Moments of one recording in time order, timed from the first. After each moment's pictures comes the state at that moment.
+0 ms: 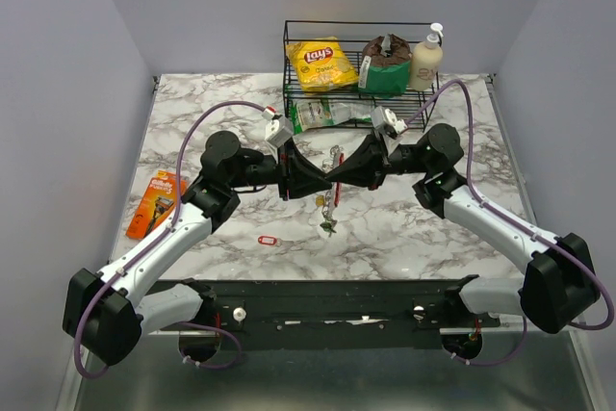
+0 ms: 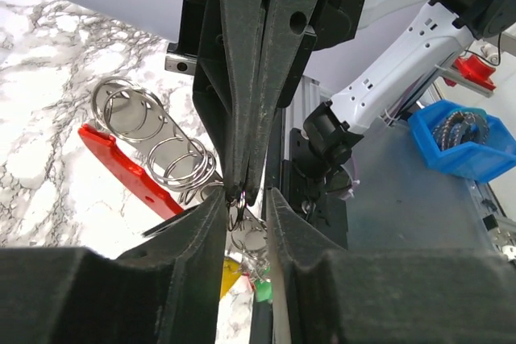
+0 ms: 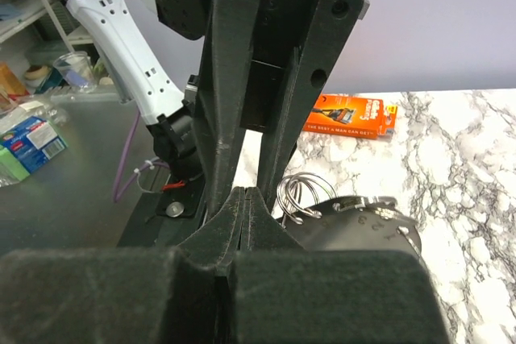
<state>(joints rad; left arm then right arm) -0.55 1.10 0.83 0.35 0.94 -0.44 0.54 1.28 0.85 0.70 -1.14 0.32</state>
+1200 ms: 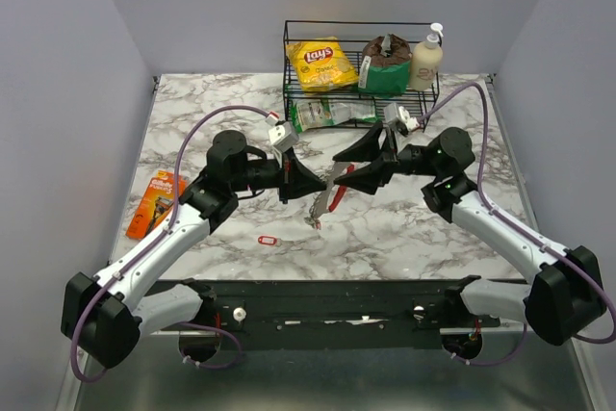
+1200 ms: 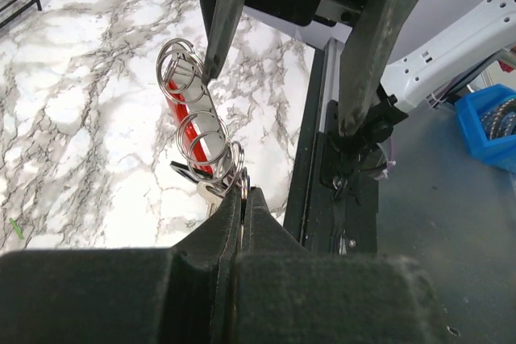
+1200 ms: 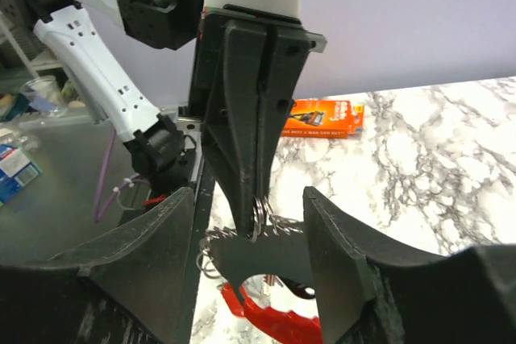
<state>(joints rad) -0.56 1.09 0.84 0.12 0.85 -0.28 0.50 1.21 0.82 0.69 -1.06 0.34</state>
